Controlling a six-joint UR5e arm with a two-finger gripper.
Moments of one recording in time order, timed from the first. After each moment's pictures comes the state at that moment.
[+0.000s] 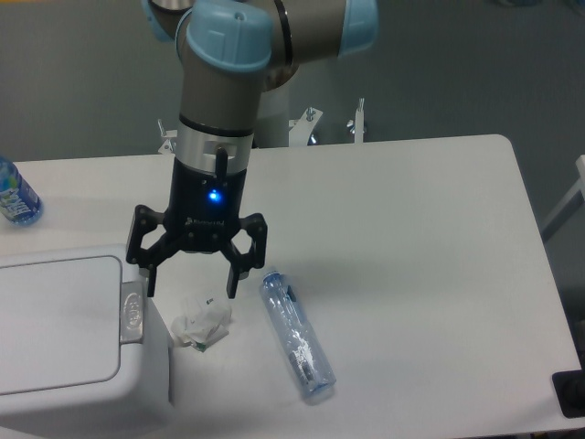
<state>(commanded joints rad) 2.24 -1.81 -1.49 -0.87 1.21 -0.01</state>
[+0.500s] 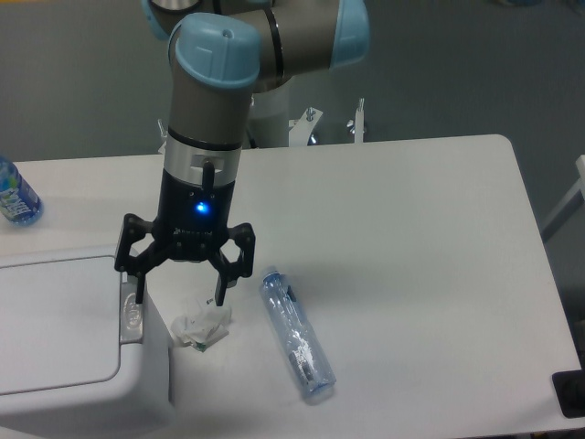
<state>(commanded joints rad) 2.22 -1.83 -1.48 -0.87 1.21 -0.01</state>
